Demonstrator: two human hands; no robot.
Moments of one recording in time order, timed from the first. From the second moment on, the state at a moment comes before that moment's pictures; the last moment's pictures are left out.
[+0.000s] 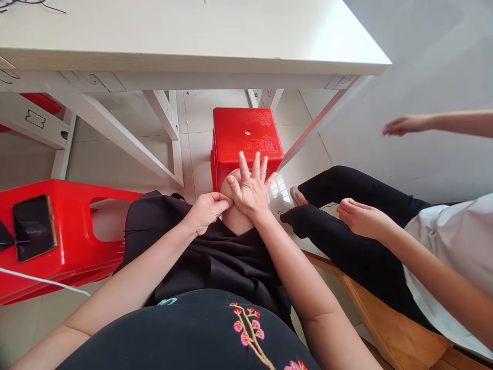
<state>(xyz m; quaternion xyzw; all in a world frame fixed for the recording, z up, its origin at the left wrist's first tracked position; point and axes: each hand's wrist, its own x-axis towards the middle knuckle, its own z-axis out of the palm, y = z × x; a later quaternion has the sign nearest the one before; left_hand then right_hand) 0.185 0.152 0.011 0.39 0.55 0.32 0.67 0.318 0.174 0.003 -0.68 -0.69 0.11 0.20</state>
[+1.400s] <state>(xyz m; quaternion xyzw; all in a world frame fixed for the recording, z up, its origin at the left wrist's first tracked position) 0.161 0.185 0.014 0.39 0.56 0.28 0.67 0.289 0.215 0.026 -0.70 -0.70 0.13 0.10</state>
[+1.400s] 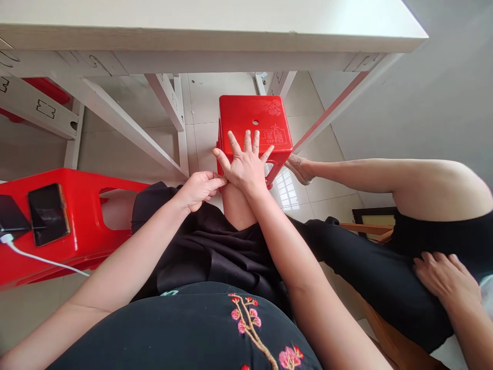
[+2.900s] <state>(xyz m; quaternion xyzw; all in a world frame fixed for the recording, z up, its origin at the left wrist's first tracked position) 0.151 0.184 0.014 0.61 0.51 0.28 0.54 0.294 0.222 0.020 -0.71 -0.68 0.12 0.12</state>
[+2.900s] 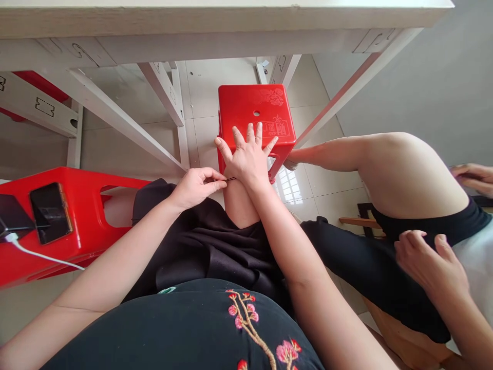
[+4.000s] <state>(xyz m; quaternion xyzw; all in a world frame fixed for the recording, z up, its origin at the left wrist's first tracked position) 0.151 0.185 -0.001 0.56 0.49 0.32 0.58 0.299 0.223 0.015 -0.72 -0.68 0.11 0.12</state>
